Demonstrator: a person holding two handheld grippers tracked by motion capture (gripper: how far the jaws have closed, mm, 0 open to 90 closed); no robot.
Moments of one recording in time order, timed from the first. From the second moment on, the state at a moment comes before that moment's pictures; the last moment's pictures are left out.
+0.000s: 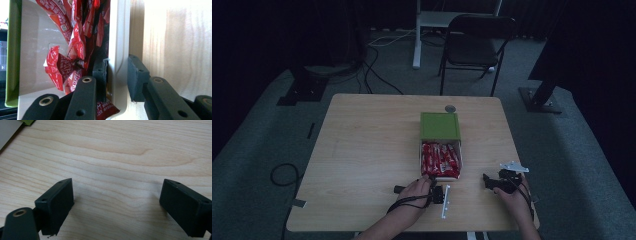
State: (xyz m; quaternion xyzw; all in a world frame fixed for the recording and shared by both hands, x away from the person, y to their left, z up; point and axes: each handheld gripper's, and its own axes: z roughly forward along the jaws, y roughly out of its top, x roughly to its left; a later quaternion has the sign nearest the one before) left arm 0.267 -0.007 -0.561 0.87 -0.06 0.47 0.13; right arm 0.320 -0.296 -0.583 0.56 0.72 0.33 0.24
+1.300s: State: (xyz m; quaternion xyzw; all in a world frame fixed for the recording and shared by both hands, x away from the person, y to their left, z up) left arm 0.244 -0.004 -0.552 0.89 -0.05 0.43 0.14; right arm 0.320 -0.296 -0.583 0.56 0.72 0.33 0.24
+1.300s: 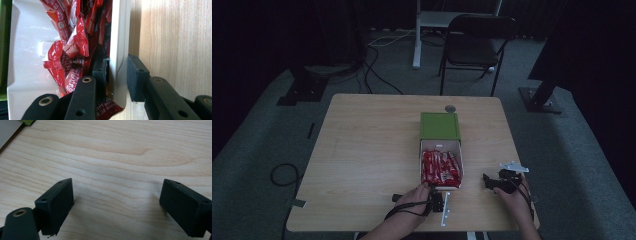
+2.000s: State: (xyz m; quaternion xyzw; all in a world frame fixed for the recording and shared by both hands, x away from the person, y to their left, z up) left arm 0.243 0.003 -0.542 0.91 -0.03 0.38 0.17; right arm 0.320 -0.296 -0.583 0.56 0.72 0.33 0.24
